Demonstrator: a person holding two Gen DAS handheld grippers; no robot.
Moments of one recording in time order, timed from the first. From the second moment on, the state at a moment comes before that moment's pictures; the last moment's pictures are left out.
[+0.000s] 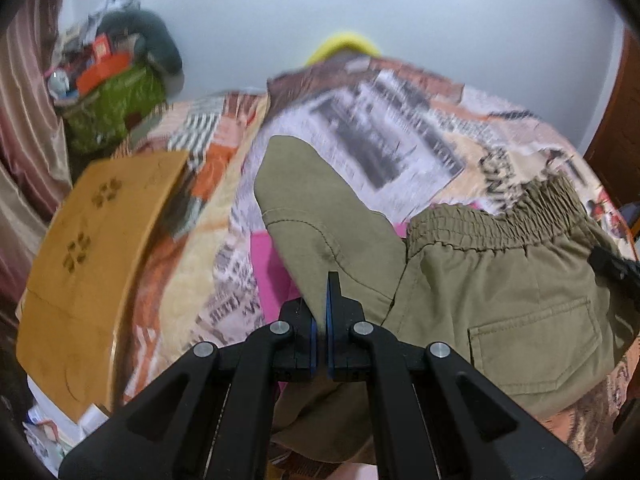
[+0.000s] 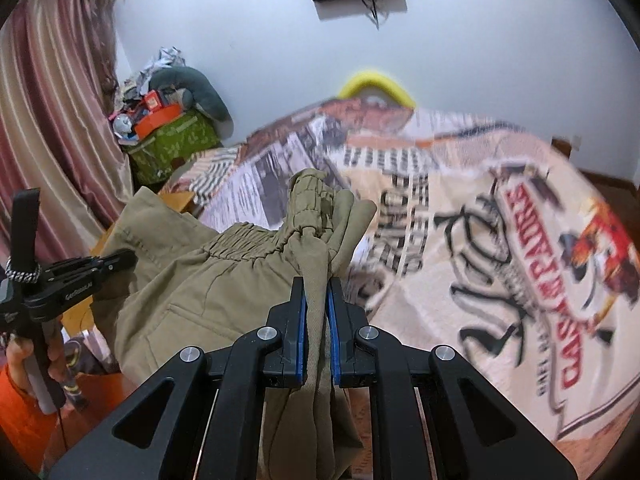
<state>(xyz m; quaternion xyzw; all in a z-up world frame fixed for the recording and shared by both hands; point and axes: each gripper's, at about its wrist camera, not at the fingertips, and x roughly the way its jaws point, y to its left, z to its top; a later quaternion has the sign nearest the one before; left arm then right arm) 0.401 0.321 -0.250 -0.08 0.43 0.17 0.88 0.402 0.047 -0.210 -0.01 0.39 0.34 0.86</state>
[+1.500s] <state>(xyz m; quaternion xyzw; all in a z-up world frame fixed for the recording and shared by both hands) 0.122 0.160 0.012 -0.03 0.19 0.11 0.97 0.165 -0.052 0.007 -0.01 0.16 0.38 0.91</state>
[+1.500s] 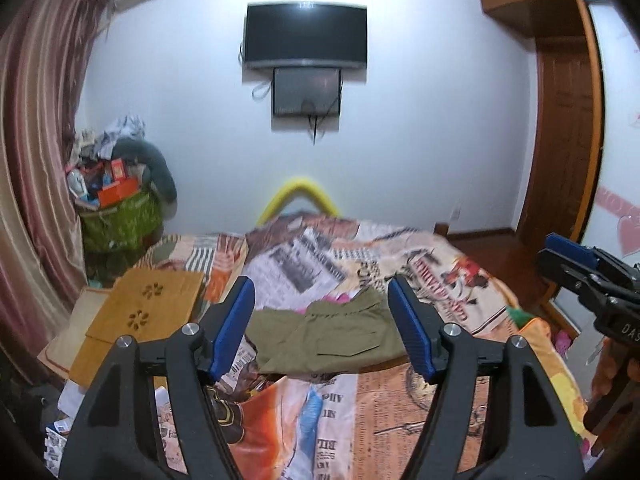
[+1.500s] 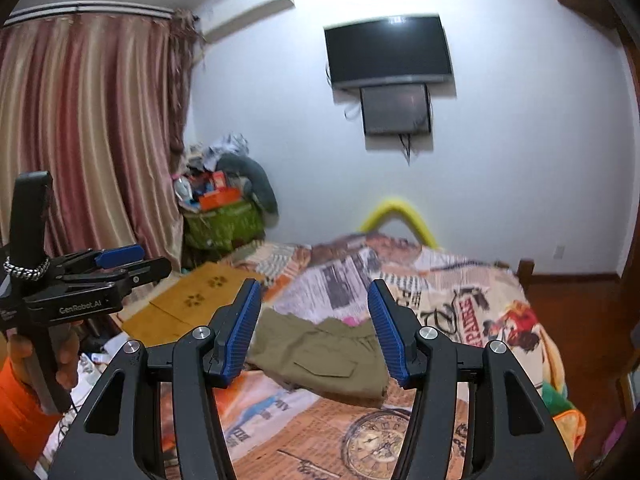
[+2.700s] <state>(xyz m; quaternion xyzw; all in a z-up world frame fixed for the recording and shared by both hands) -0.003 0.110 0.010 -0.03 0.08 0.13 0.99 0.063 -0.078 0.010 0.00 0.07 0.34 0.94</state>
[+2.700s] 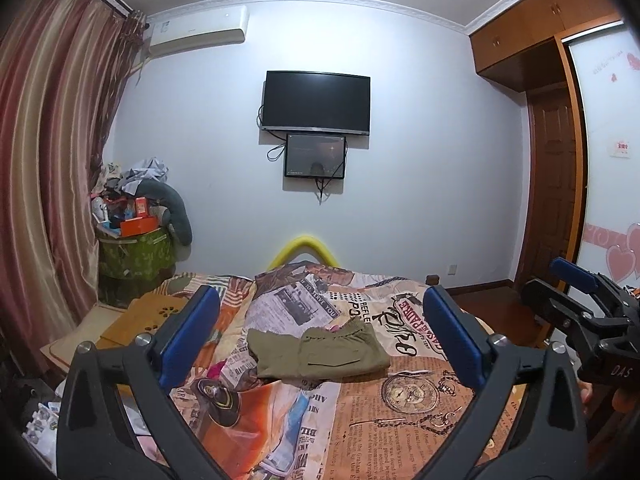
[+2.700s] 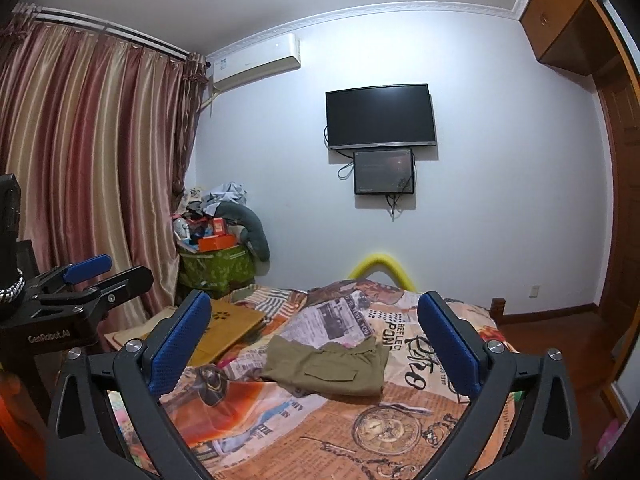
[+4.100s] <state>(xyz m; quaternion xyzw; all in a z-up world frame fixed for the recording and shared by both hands) 0.005 0.104 0.001 -0.02 0.10 0.12 0.99 0.064 -0.084 0.001 0.02 0.09 0.34 0.93</state>
